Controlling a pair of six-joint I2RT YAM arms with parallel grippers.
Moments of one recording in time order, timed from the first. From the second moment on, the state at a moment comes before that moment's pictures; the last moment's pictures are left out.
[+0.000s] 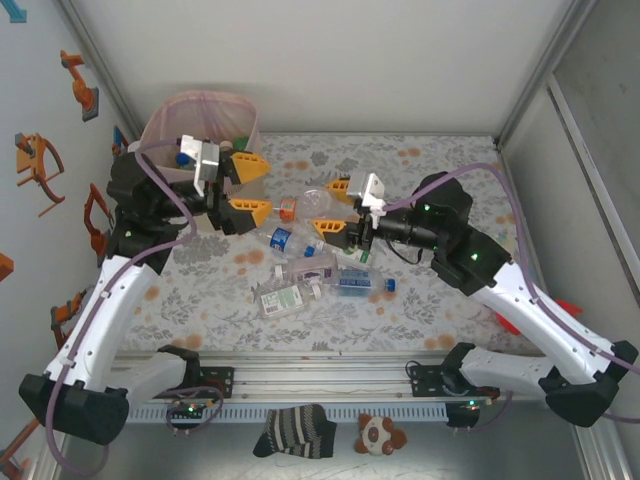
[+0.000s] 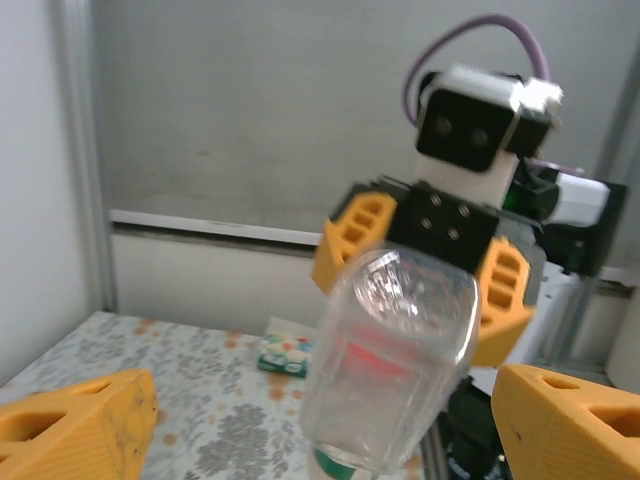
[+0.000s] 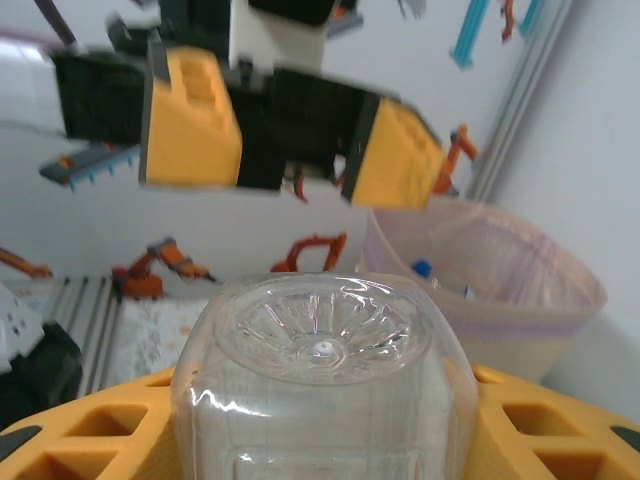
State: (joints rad) left arm -0.34 1.07 1.15 0.09 1.20 -0.22; right arm 0.82 1.07 1.24 -0.18 -0.51 -0.21
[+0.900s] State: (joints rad) left arm -0.60 1.22 1.25 0.06 1.23 -0.09; right arm 0.81 1.10 1.28 0.01 -0.62 -0.04
